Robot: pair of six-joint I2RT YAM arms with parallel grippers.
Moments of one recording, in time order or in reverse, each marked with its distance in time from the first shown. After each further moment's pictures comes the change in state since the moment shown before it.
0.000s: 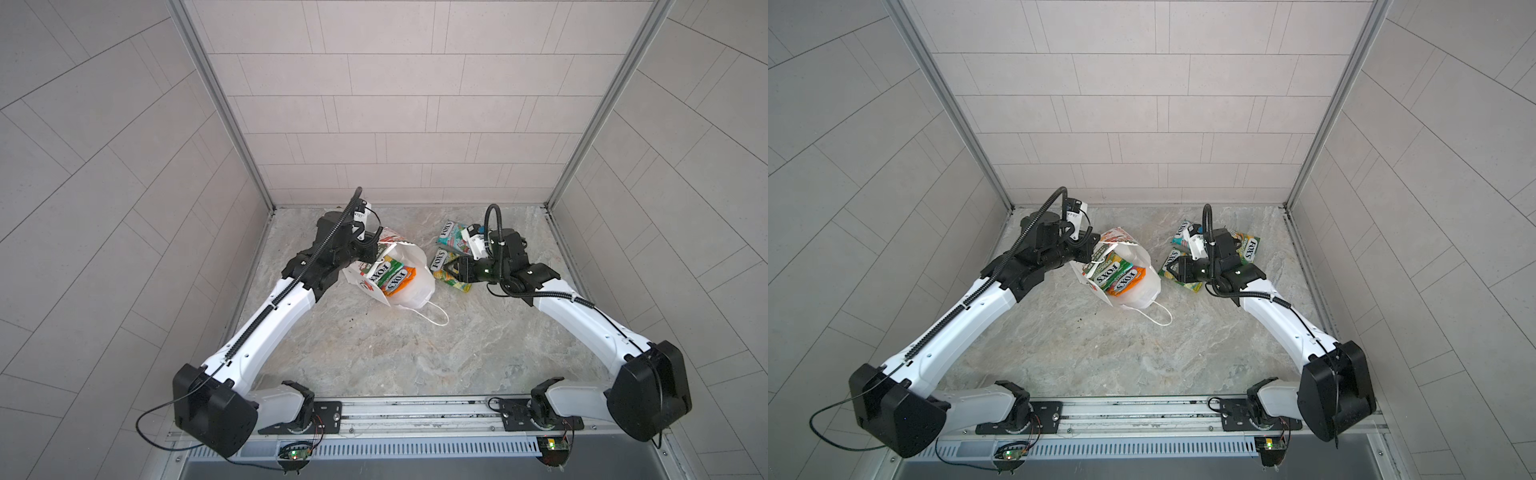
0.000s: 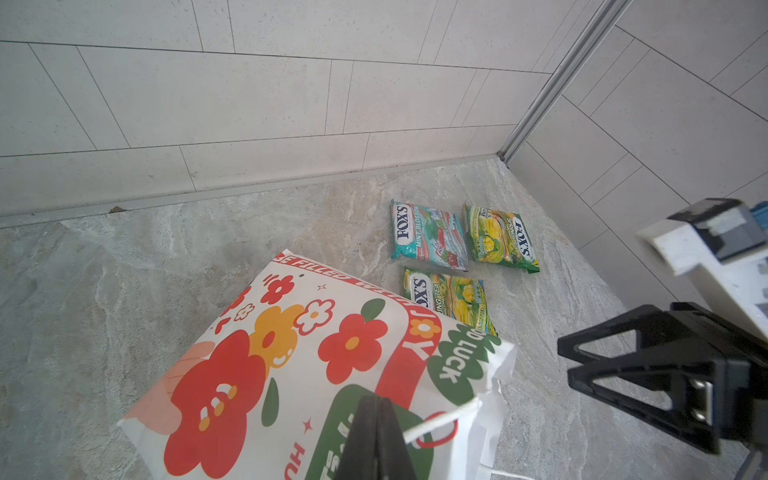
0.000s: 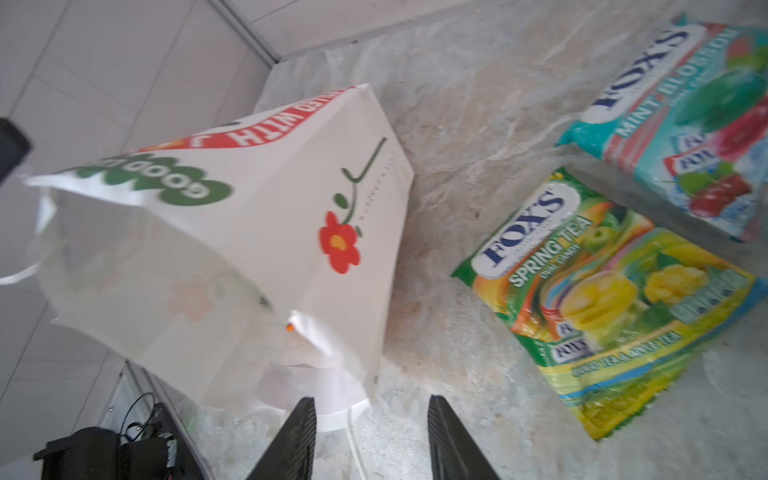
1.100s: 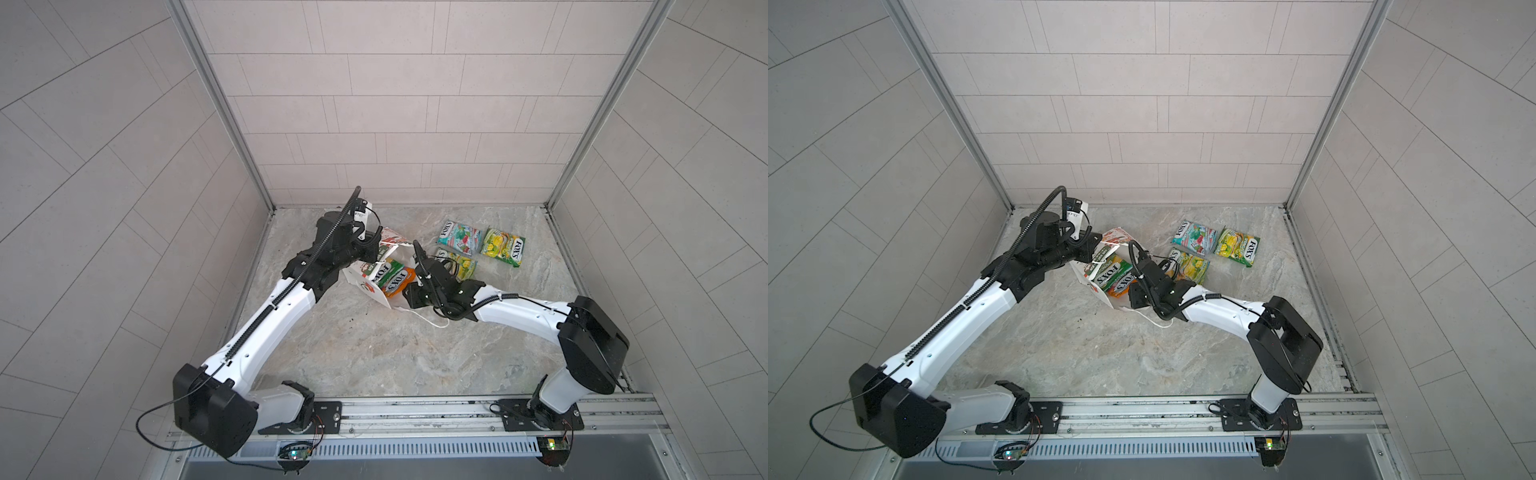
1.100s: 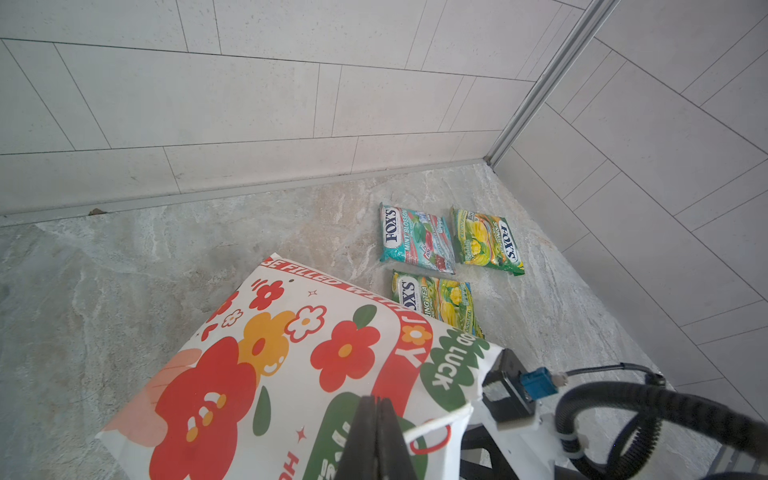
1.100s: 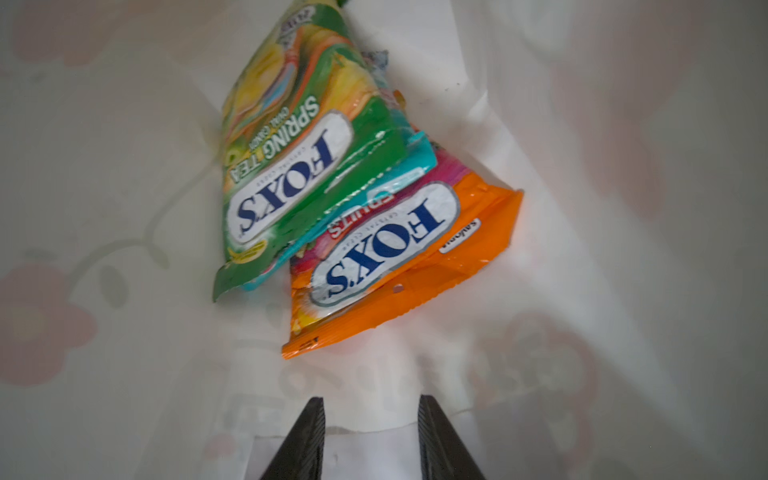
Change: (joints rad) left arm 0.000 0.000 -0.004 0.022 0.036 -0.021; right arm 0.399 0.364 0.064 0.121 0.488 0.227
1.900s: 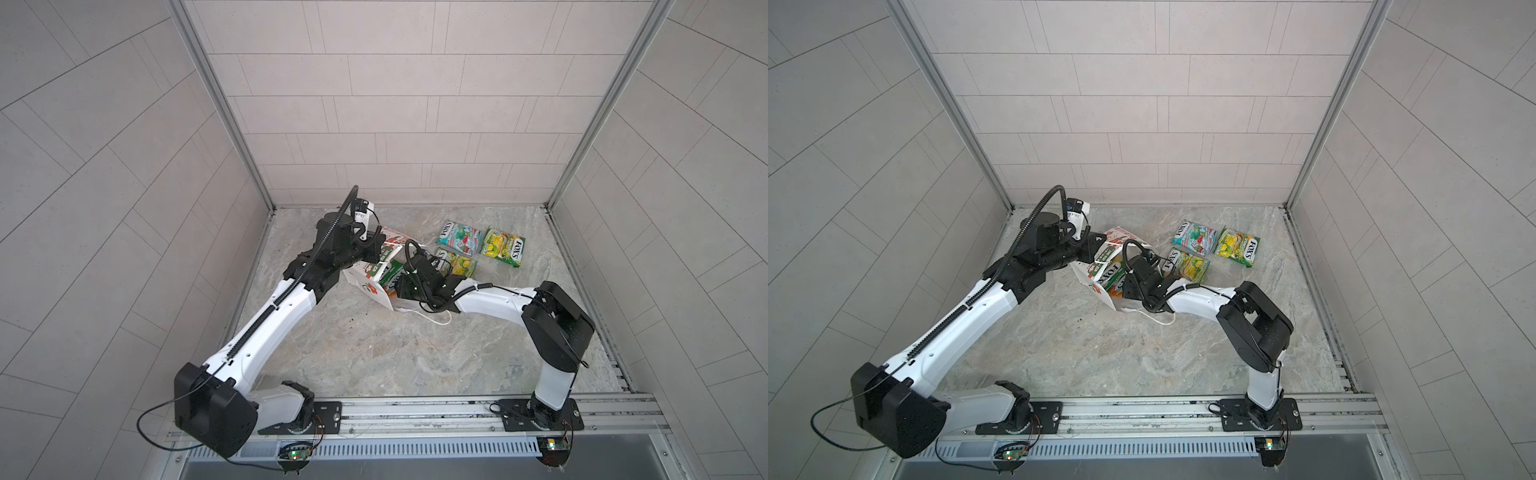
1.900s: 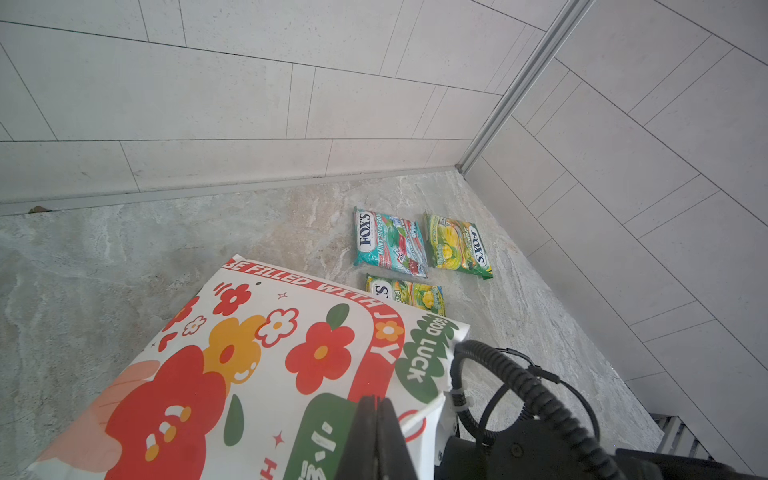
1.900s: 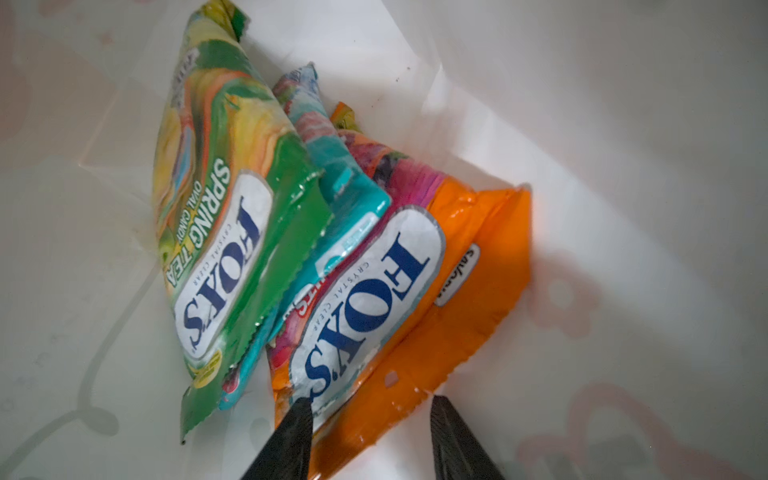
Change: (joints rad) left arm 0.000 0.000 -0.025 0.061 0.079 -0.050; right arm -0.023 0.189 0.104 0.069 0.002 0.255
